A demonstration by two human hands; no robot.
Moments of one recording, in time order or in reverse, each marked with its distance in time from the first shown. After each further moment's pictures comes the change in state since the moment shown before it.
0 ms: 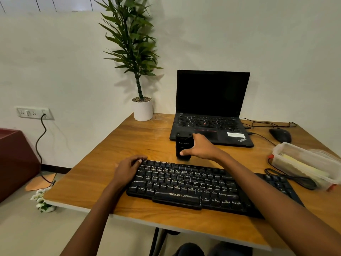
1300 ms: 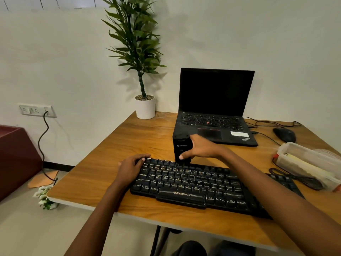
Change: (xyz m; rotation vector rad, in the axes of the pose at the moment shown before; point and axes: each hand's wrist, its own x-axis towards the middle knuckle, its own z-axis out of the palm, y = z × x) left_hand 0.002 -0.008 0.001 0.044 0.010 0.100; right_hand 0.004 -0.018 0.000 -0.064 -0.184 -0.030
